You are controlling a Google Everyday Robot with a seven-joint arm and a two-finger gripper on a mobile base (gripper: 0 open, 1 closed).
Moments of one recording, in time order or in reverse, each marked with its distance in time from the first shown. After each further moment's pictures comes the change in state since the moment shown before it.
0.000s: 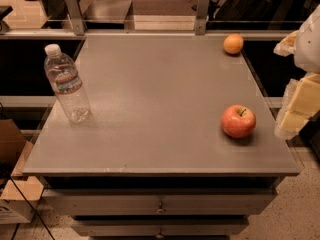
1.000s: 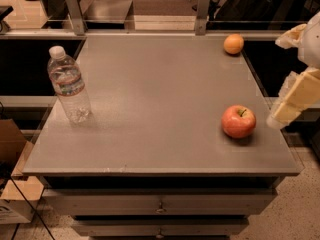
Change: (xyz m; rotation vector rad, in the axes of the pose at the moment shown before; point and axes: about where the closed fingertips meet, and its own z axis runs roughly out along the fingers) arm -0.007 -0.018 0.001 0.061 -0.137 0.038
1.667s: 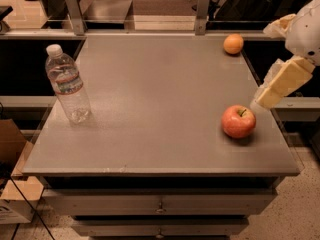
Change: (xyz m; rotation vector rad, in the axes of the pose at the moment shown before) arm -0.027 -0.024 0.008 0.033 -0.154 0.004
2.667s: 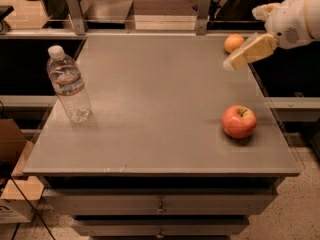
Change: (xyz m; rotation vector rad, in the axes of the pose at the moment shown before) arm -0.021 -0.111 0.059 0.116 -0.354 0.144
